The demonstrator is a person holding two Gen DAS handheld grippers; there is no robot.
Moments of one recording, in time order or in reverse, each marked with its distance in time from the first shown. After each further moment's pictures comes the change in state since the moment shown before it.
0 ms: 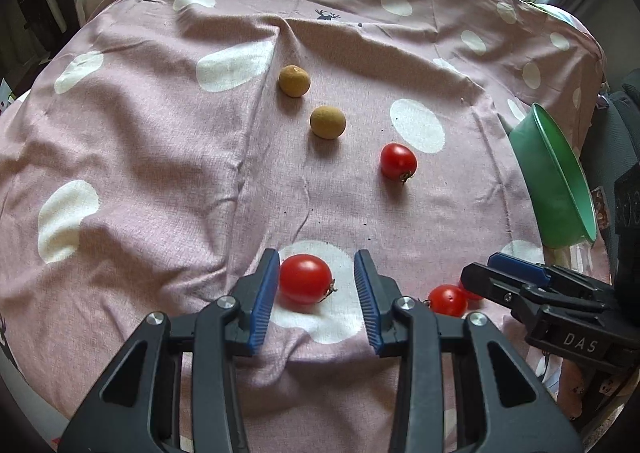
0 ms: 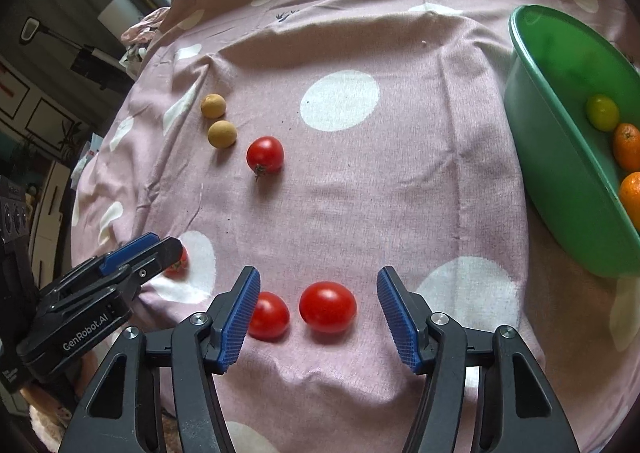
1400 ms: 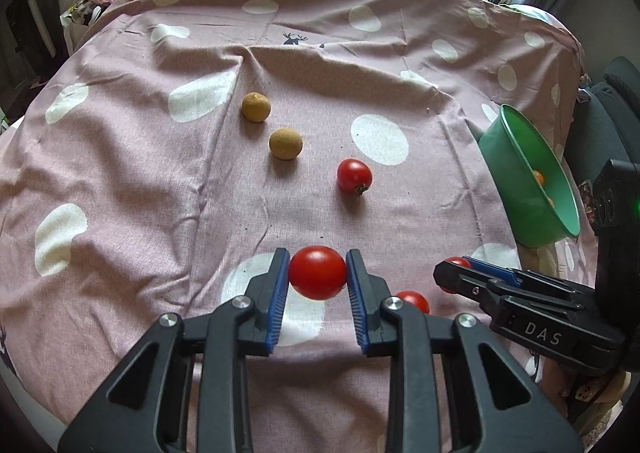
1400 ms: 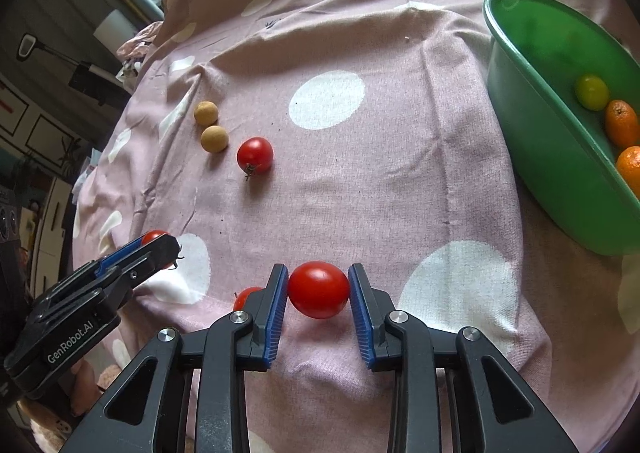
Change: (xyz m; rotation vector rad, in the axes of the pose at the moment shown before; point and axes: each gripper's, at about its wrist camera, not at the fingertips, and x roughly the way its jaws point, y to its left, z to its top) left arm -0.017 -0.029 -0.003 0.071 -0.093 -0.026; right arm -0.005 -0.010 -0.008 0.046 -0.052 0.008
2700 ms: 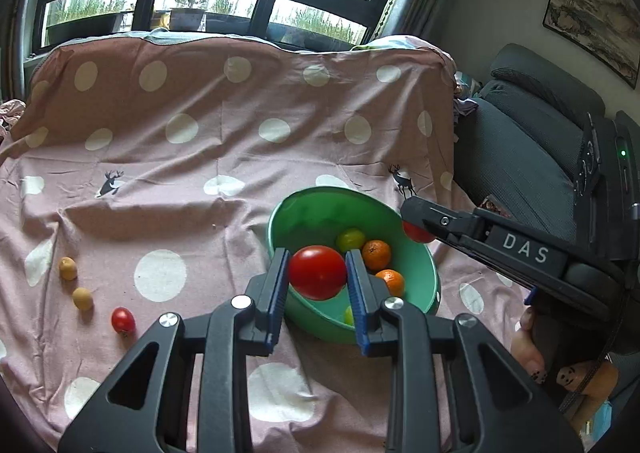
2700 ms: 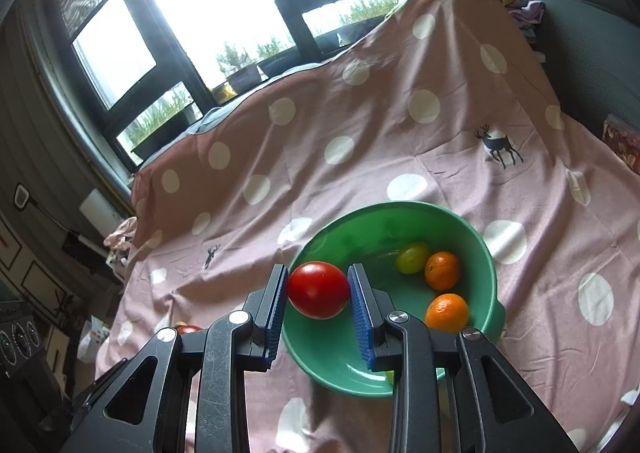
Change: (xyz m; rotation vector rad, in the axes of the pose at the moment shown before) left arm -0.025 -0.183 0.044 0.229 -0.256 -0.285; right arm -0.163 -0.108 0.032 0.248 -0.570 -0.064
